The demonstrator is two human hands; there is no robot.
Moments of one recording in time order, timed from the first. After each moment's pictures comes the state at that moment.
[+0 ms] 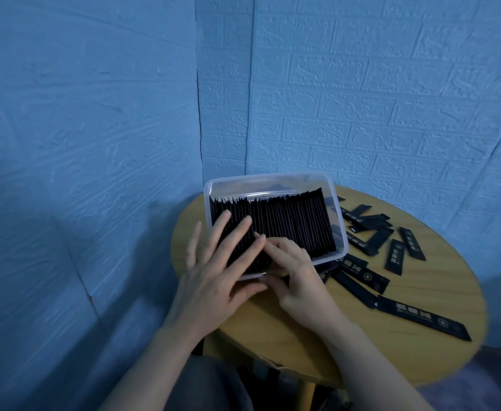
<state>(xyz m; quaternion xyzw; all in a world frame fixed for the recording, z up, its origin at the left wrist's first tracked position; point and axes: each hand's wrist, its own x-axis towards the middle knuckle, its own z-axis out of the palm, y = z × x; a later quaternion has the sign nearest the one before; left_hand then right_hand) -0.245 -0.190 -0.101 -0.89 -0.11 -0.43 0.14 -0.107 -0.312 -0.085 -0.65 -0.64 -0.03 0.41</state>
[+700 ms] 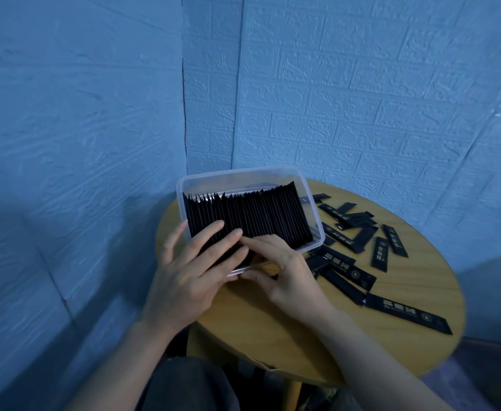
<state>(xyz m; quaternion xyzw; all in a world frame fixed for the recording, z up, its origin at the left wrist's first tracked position) -0.252 -0.164 -0.107 -0.86 -0.04 -0.48 0.16 -0.105 -0.305 -0.075 -0.63 -0.66 -0.03 0.41</state>
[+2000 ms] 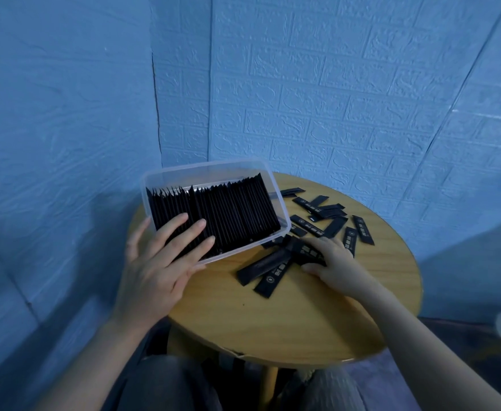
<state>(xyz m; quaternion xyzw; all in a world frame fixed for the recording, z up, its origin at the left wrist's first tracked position) -0.246 -0.163 -0.109 -0.85 -0.05 -0.51 0.13 -0.018 -0.379 -0.064 -0.88 -0.44 0.06 0.17</state>
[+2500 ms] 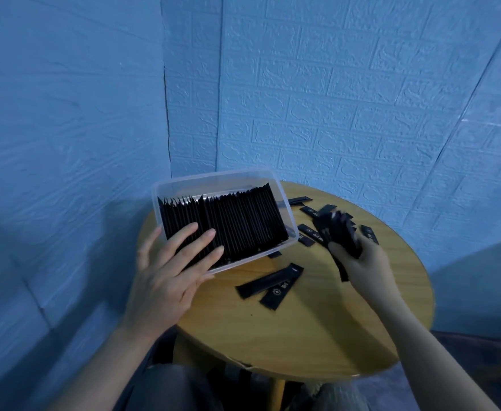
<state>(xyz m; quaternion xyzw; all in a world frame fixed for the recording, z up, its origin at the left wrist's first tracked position) -0.248 -0.165 -0.108 -0.85 -0.06 -0.50 0.14 -0.027 -0.389 -0.054 -0.82 -0.32 -0.04 0.46</state>
